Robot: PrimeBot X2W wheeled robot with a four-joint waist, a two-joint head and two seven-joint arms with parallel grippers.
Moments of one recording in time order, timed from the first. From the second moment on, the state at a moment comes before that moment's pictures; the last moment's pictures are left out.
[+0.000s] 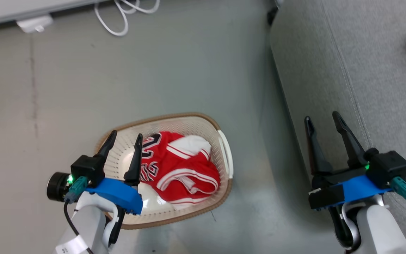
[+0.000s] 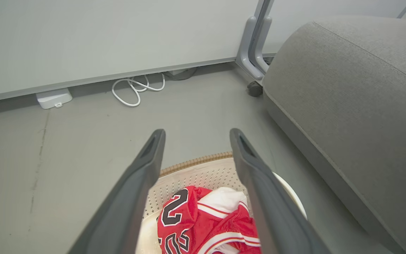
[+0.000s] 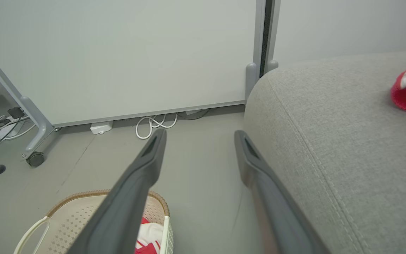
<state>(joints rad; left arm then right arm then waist) -0.34 0.15 -0.28 0.53 -0.30 -0.13 -0.26 -0.23 -0.05 0.04 0.13 0.15 0.13 -0.20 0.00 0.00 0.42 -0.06</state>
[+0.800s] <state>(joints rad) -0.68 0.34 -0.72 0.81 -0.34 -0.13 -0.20 -0.41 -0.05 0.17 0.14 0.27 0.13 -0.26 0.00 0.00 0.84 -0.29</state>
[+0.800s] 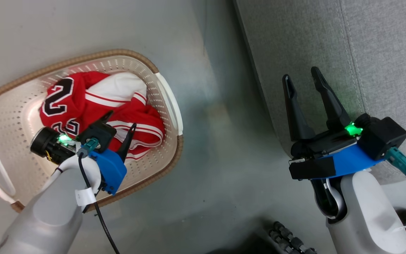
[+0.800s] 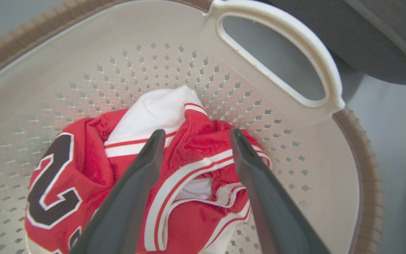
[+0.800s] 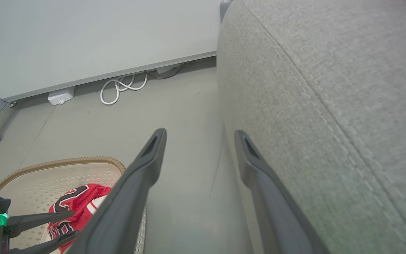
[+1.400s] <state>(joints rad) -0.83 0.47 -0.92 0.90 -0.32 -0.10 -0.12 -0.45 -0.05 0.23 0.06 0.35 0.13 -0.26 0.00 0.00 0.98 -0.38</state>
